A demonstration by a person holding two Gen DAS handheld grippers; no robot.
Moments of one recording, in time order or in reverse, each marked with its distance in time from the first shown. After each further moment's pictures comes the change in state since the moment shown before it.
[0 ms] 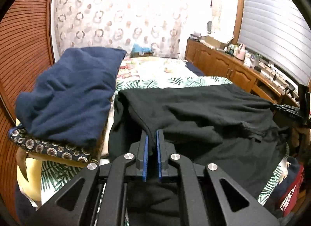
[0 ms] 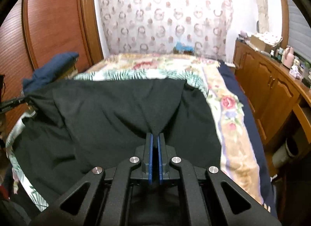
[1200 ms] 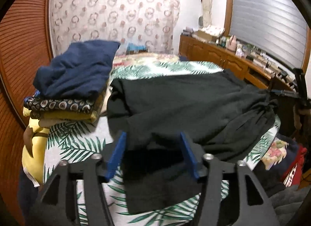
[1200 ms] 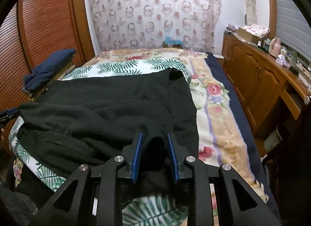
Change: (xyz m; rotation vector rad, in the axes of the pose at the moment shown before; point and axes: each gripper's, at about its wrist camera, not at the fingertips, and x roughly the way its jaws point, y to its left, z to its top) left arm -0.062 -0.025 -0.073 0.059 -0.004 -0.011; right arm -0.044 0.018 -0.091 0.055 0.052 -0.060
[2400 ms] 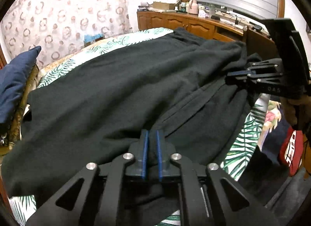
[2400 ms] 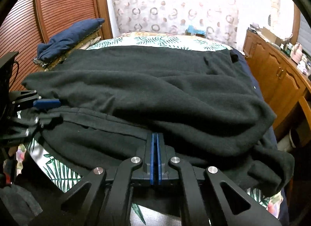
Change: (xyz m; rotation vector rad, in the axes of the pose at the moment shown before) left arm 0.089 -0.127 0.004 0.267 0.184 -0.169; right arm 0.108 0.034 0.000 -0.107 0.114 0.099
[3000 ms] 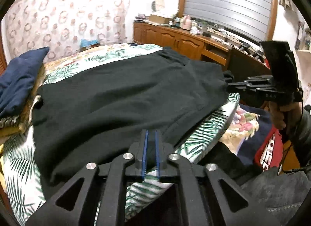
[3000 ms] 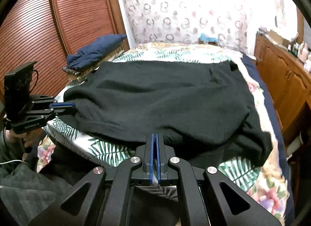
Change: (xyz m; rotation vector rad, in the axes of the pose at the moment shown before) left arm -0.070 0.004 -0.023 -0.076 -0.083 -0.077; right arm -0.052 -0.021 -0.044 0.023 -0.065 0.108
